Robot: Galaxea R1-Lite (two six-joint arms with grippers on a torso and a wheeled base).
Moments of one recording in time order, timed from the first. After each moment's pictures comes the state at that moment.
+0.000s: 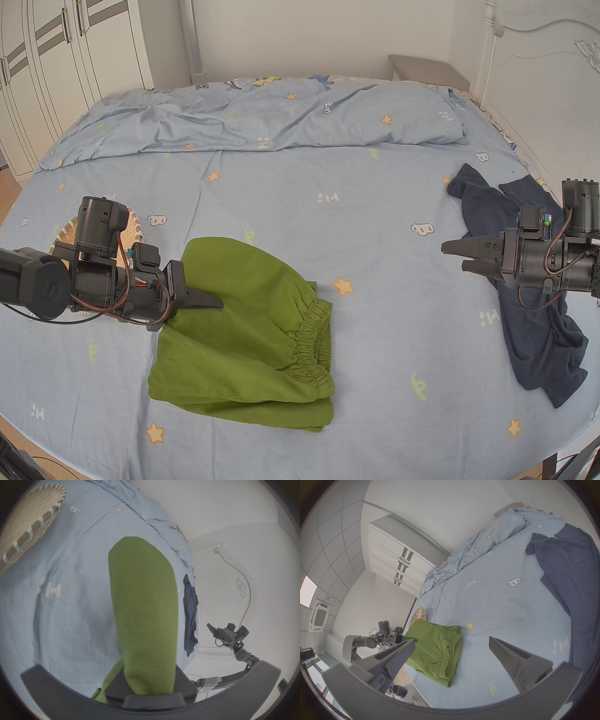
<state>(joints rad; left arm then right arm) -0.23 1.71 -0.95 -0.08 -0.59 -0.59 0.21 1.54 -0.85 -0.25 0.58 0.44</state>
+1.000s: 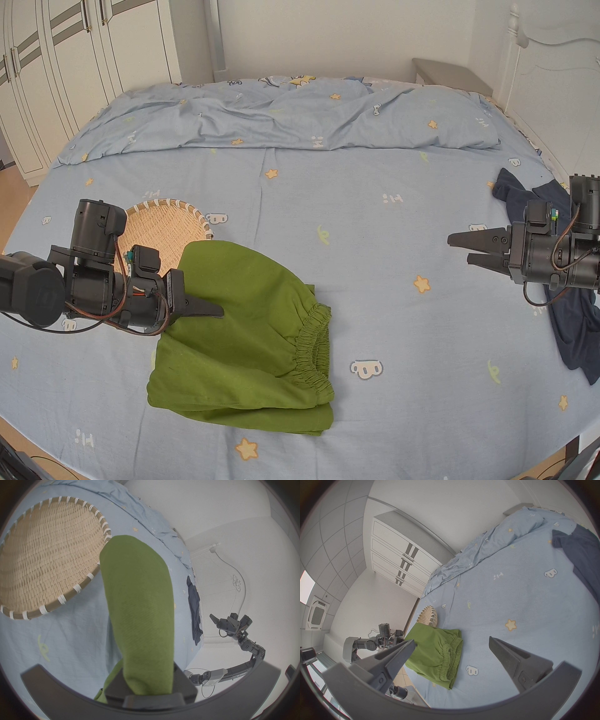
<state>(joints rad) -0.26 1.68 -0.92 -0.07 -0.58 -0.51 0.20 1.51 -0.85 -0.25 0.58 0.44</state>
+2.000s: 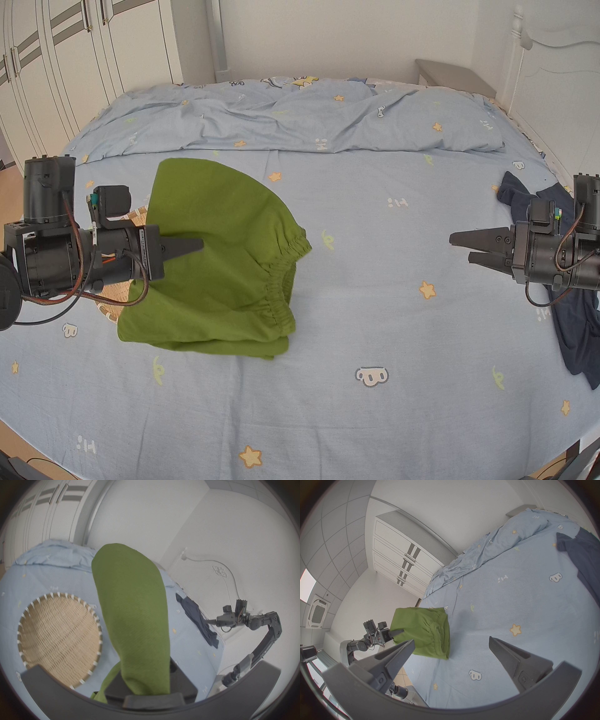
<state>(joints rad) -0.30 1.50 -0.93 -0.24 -0.39 -0.21 0.21 1.48 -0.85 -0.26 0.58 0.44</state>
